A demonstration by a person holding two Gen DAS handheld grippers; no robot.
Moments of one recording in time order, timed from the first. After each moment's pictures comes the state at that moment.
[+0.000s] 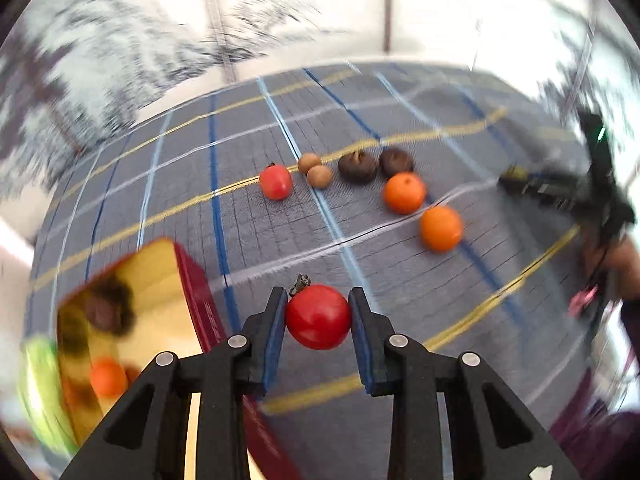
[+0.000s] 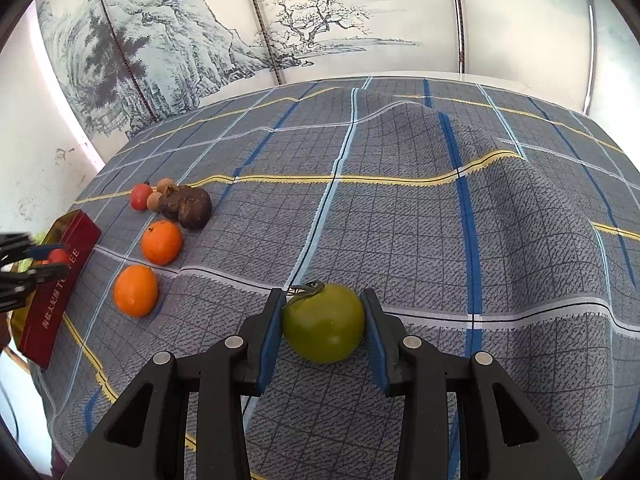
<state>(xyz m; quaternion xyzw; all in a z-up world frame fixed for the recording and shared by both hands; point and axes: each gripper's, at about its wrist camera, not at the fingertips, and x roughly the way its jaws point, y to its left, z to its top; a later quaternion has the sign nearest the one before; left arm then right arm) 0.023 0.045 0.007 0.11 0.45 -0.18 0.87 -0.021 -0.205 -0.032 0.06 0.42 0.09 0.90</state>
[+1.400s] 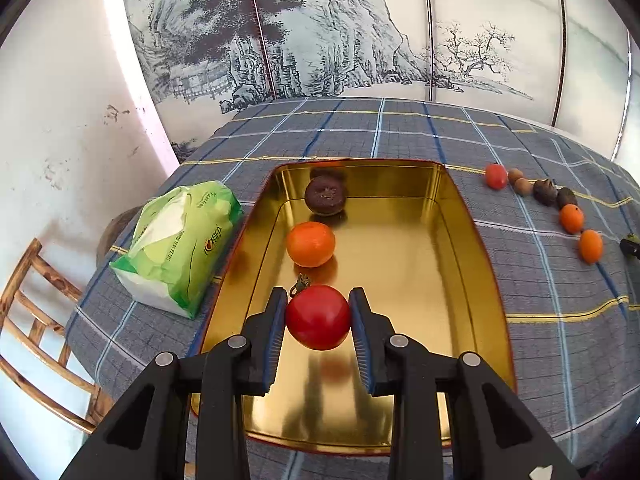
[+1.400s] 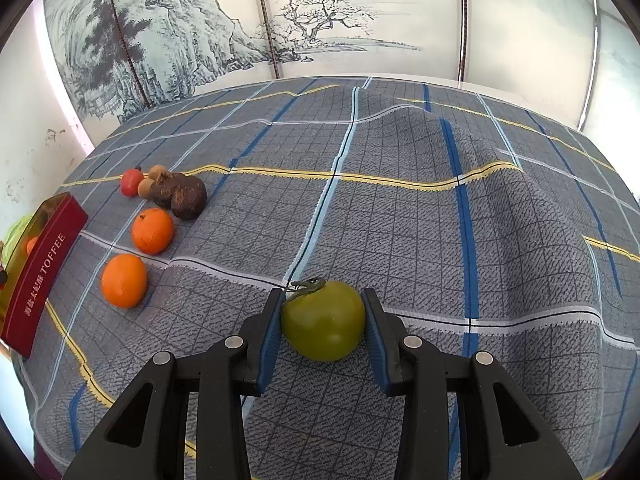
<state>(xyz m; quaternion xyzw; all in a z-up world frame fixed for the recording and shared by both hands) -0.038 0.188 -0.018 0.03 0.39 0.10 0.92 -0.019 -0.192 -0.034 0.03 0.42 0.08 0.90</state>
